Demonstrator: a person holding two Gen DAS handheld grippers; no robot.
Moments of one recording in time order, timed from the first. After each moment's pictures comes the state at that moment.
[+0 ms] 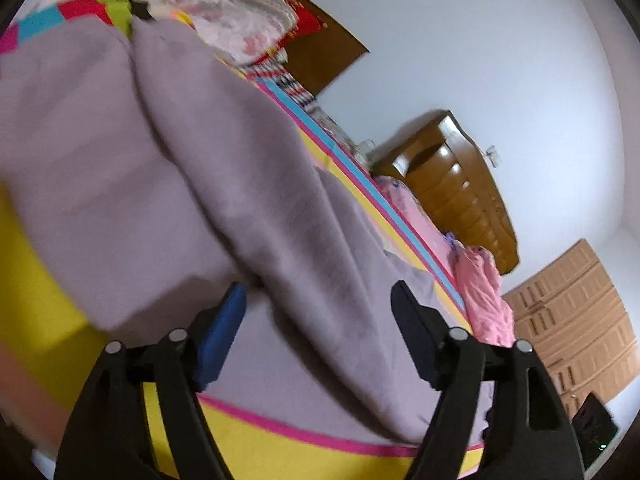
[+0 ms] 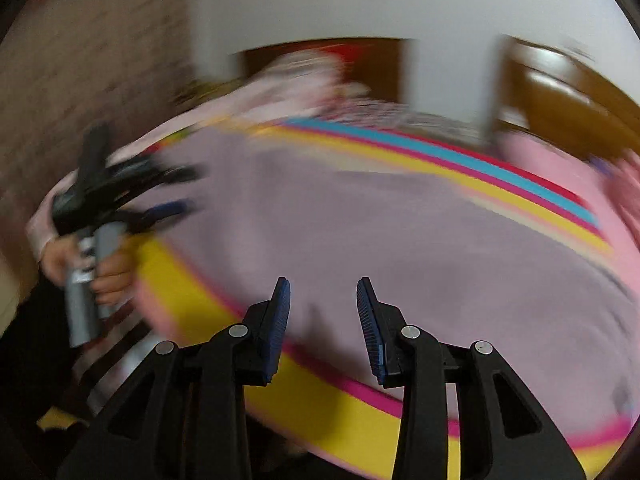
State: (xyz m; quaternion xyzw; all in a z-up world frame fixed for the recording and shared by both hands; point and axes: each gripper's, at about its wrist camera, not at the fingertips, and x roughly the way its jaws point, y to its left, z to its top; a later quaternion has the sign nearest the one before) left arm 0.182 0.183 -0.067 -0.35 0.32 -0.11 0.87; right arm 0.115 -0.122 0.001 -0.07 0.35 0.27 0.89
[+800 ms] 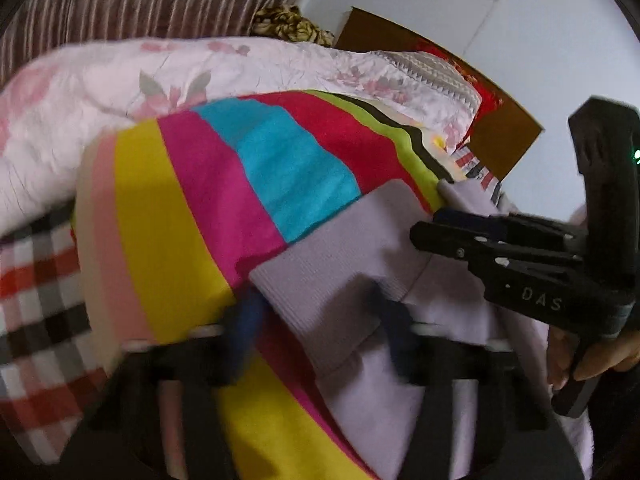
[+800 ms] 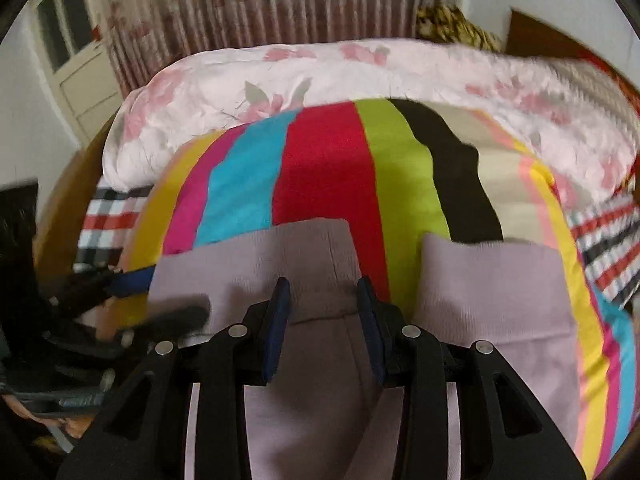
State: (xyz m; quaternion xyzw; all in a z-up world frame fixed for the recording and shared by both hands) left arm 0.229 0.410 -0.089 -0.28 0.32 0.21 0.88; right arm 0.374 0.309 -0.030 -0.27 0.37 0.55 0.70
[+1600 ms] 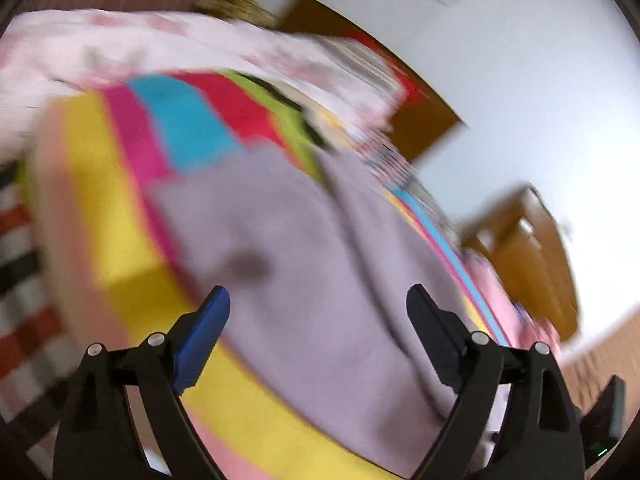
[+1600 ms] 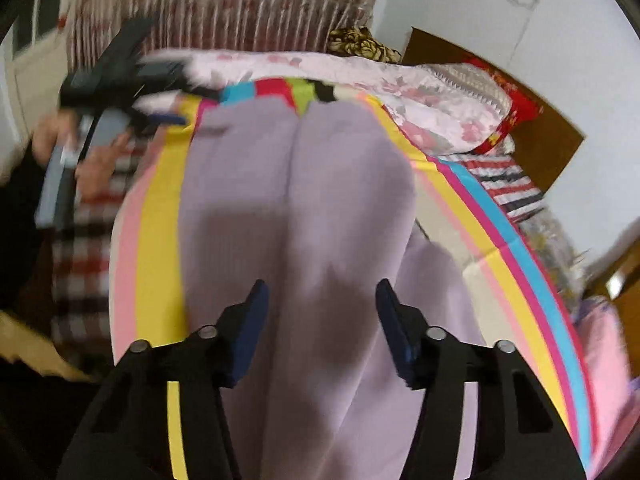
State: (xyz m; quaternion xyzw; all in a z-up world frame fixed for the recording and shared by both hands) left arm 0.186 0.346 -0.049 -0.36 0.31 0.03 0.88; right arm 0.203 0.033 0.005 -0.33 0.31 0.40 0.80
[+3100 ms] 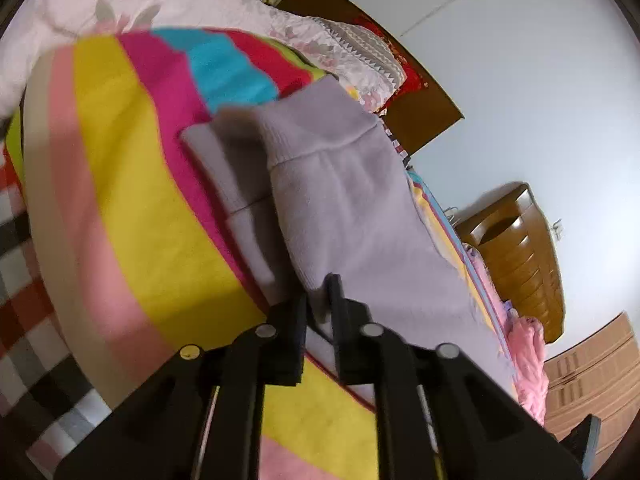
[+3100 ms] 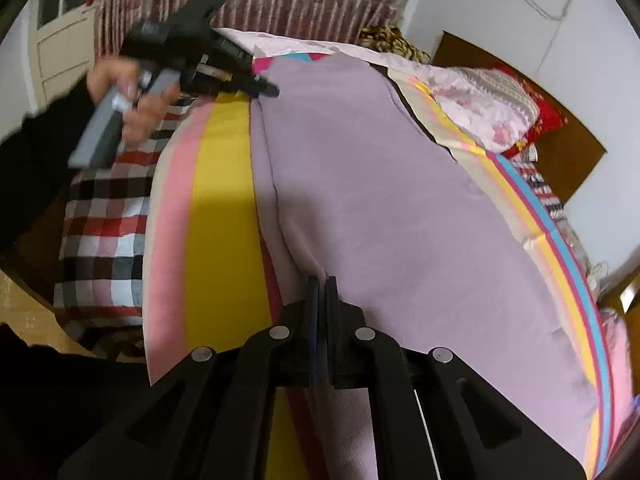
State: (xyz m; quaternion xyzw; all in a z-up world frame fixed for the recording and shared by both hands) left arm 0.195 0.380 -0.108 -0.41 0.31 0.02 0.86; right arm 0.170 0.040 -0.044 -0.31 0.32 0.43 0.78
